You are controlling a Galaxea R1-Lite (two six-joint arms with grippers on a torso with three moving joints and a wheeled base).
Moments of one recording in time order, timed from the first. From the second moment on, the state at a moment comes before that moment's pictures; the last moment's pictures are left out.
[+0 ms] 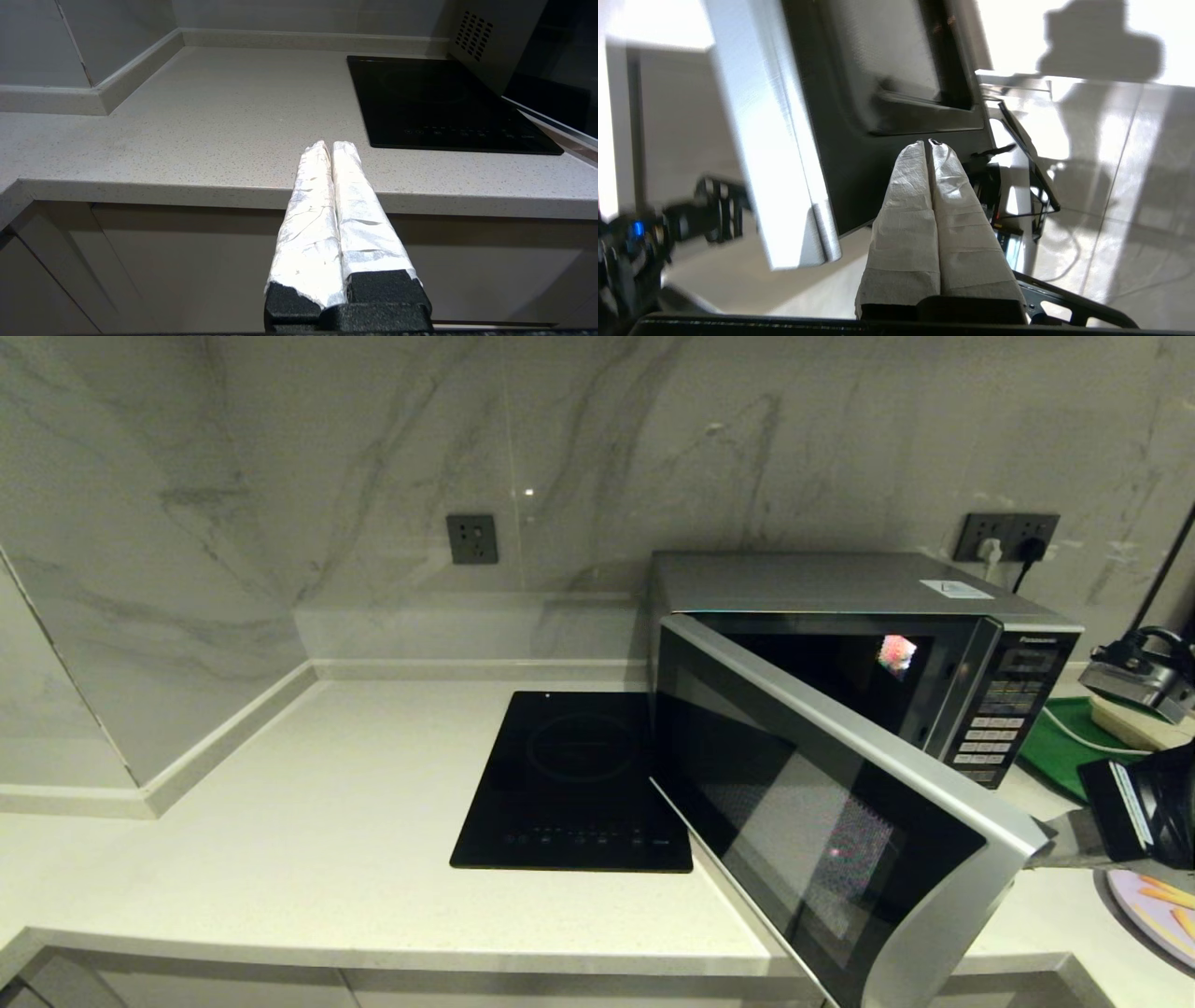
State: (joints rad) left arm 0.00 0.00 0.00 -0.01 0.01 -0.05; right arm 0.18 1.36 -1.15 0.73 0.34 0.36
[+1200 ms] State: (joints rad) left arm 0.00 0.00 0.00 -0.01 0.01 -0.05; right arm 0.65 1.45 -1.24 0.67 0.26 0.33
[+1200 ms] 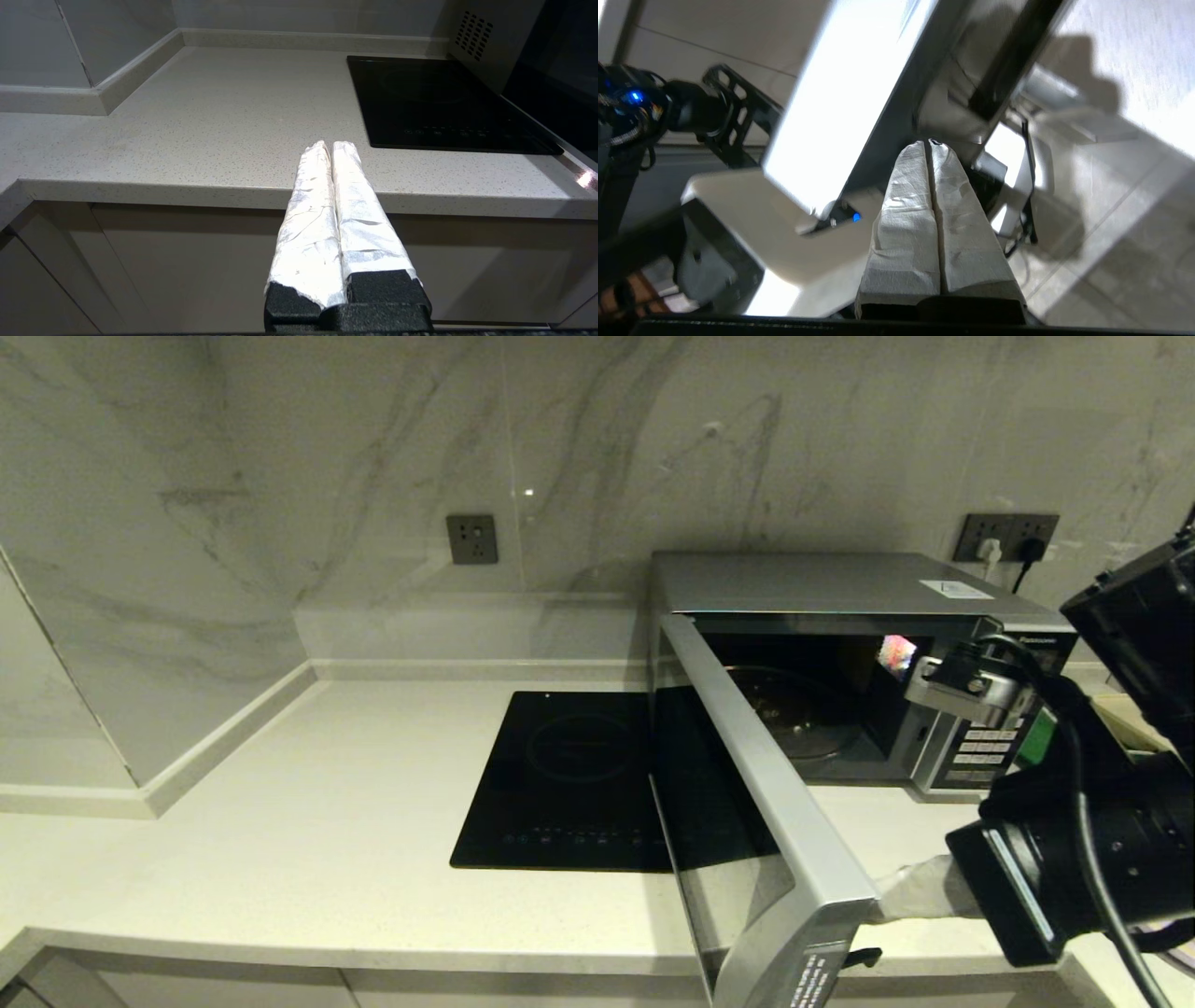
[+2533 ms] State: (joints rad) left arm 0.00 0.00 0.00 -0.01 0.01 -0.05; right arm 0.76 1.60 -1.31 0.64 0.21 0.33
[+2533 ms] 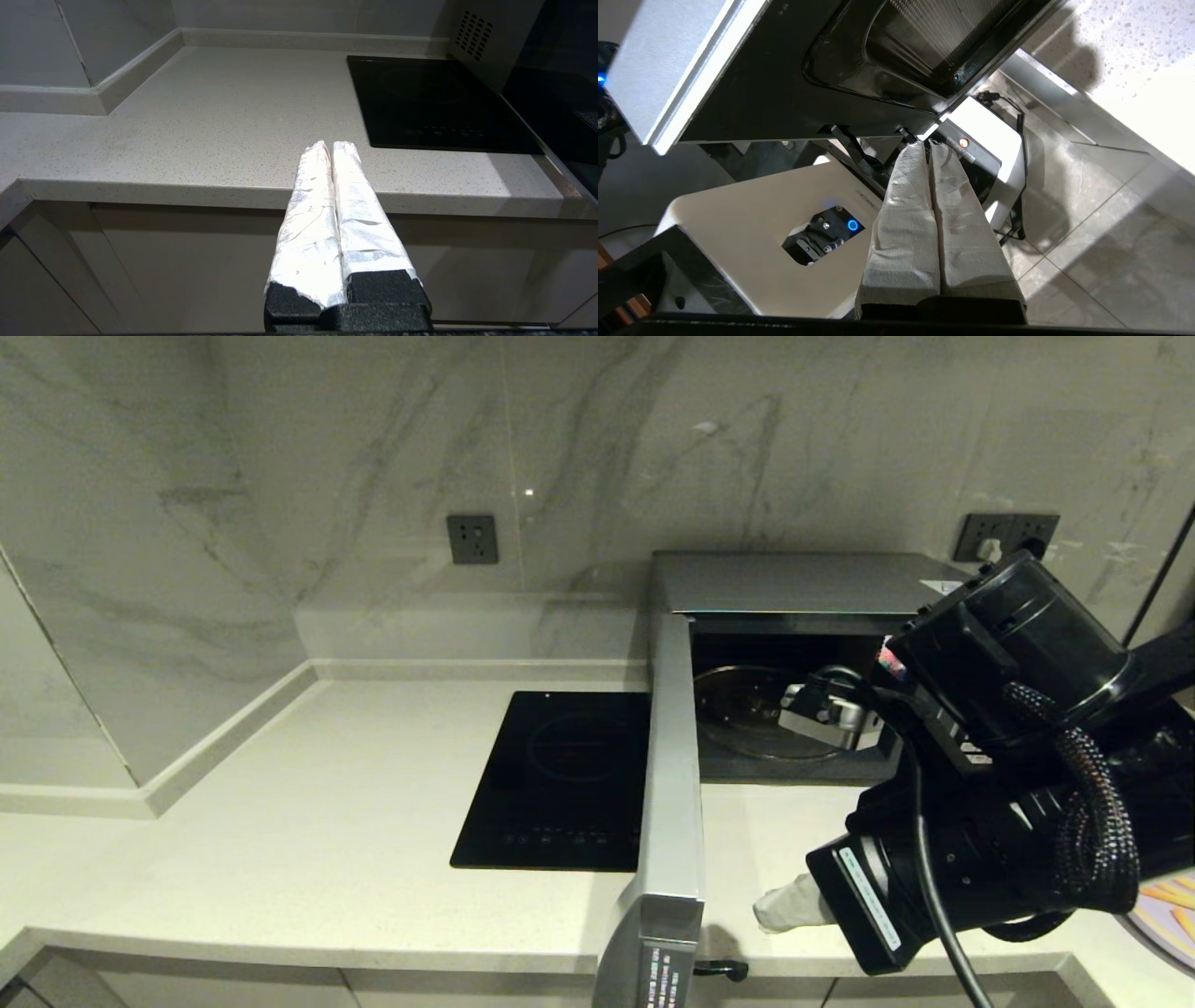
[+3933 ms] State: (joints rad) left arm 0.00 0.00 0.00 -0.01 0.01 -0.05; right arm -0.67 1.53 -1.21 0.70 -0.19 0.54
